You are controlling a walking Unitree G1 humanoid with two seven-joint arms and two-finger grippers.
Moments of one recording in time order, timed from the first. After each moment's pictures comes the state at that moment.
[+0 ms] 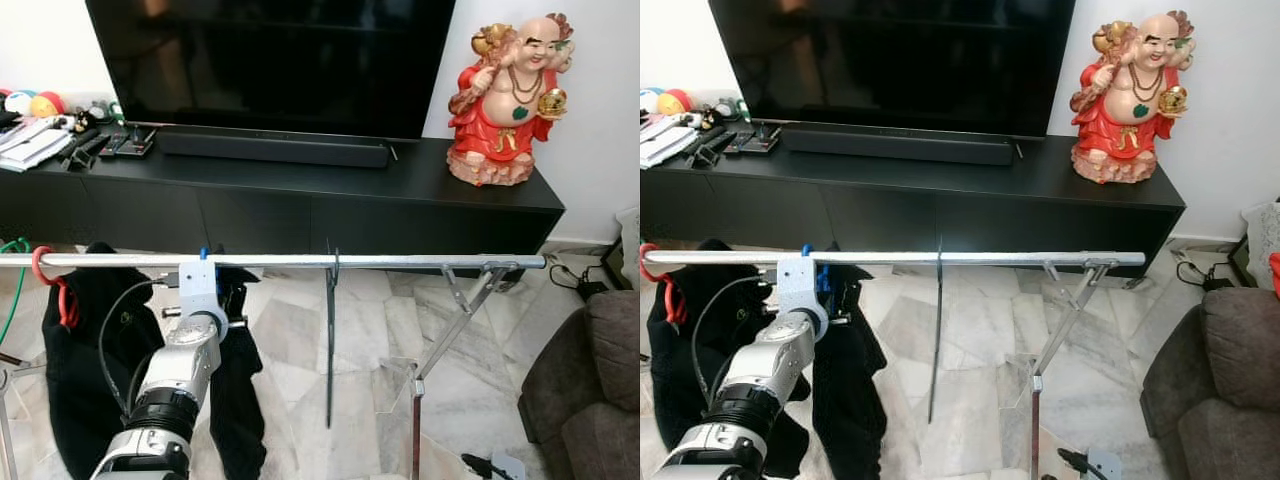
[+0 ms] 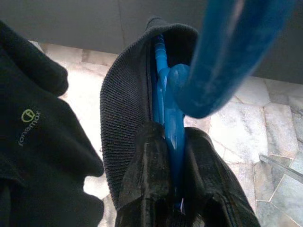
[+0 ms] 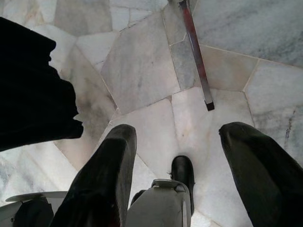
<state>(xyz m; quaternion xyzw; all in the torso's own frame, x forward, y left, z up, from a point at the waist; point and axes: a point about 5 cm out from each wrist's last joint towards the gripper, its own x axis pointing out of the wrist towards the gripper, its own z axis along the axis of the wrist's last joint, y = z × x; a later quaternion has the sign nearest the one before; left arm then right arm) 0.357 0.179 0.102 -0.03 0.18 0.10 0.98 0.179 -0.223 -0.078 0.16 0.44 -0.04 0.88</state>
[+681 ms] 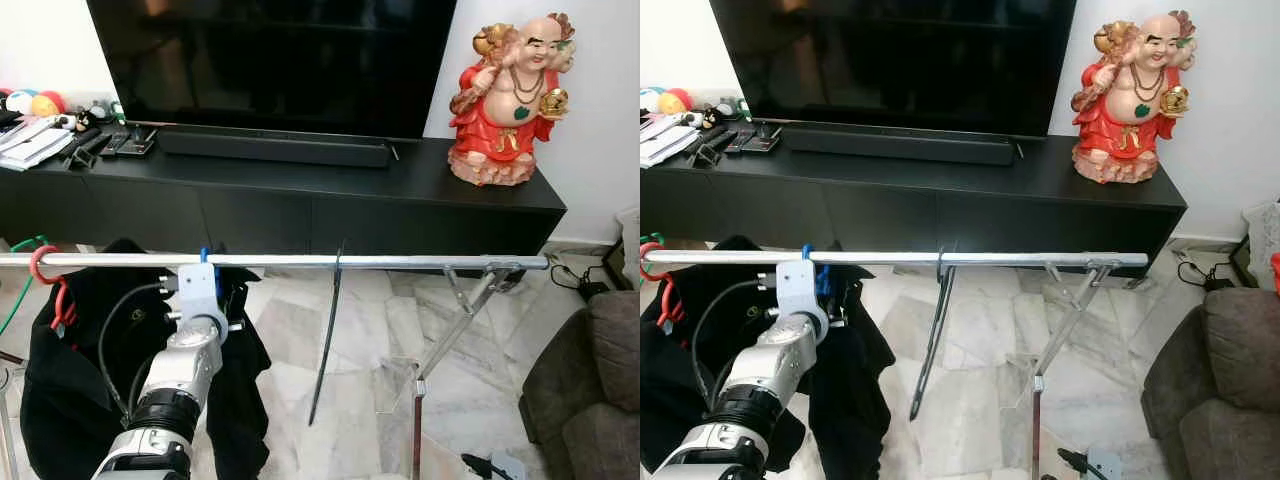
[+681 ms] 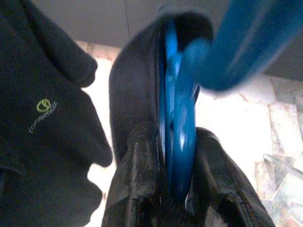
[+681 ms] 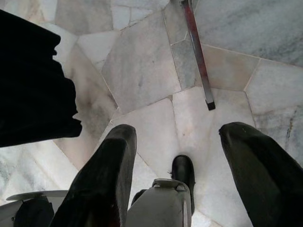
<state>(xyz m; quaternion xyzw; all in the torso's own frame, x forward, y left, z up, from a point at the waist) 0.356 0.178 0.095 -0.04 0.20 0.11 0.97 0.179 -0.222 -0.078 0.16 0.44 -0.04 0.88</state>
